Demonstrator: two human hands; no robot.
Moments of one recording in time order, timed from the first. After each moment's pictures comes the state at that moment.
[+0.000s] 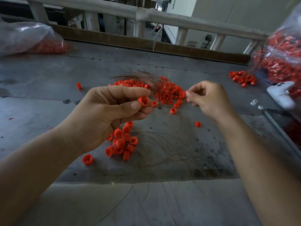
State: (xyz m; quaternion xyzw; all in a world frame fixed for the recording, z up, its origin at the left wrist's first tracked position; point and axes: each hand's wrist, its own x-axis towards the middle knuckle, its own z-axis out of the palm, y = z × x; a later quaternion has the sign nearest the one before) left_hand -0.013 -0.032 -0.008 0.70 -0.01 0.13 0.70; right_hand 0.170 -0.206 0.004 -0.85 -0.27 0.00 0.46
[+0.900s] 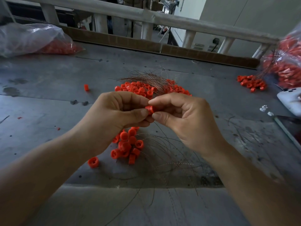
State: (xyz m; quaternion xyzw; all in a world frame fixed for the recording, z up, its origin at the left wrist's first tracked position) left_hand -0.015 -0.051 0.008 0.66 0.08 0.16 0.73; right_hand 0.081 -0.185 0.016 -0.69 -0.50 0.07 0.52
